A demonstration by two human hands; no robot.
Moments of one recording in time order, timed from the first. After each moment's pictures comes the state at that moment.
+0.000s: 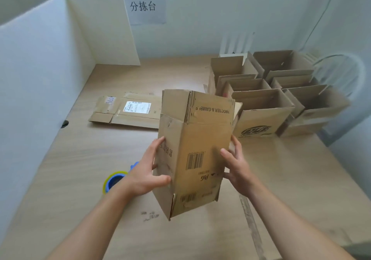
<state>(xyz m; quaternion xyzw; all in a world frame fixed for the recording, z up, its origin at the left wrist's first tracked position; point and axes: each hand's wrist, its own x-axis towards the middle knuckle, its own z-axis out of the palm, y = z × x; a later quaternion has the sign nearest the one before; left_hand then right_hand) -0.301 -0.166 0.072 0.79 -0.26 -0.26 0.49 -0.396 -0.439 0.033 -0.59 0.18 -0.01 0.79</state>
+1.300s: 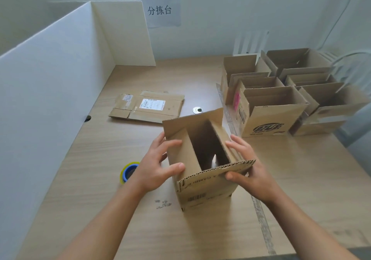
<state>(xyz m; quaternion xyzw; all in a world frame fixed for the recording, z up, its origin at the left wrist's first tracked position) -0.334 -0.155 0.090 0.82 -0.27 -0.13 0.50 -0.448 -0.425 0.068 -0.82 -0.02 -0.10 0.56</state>
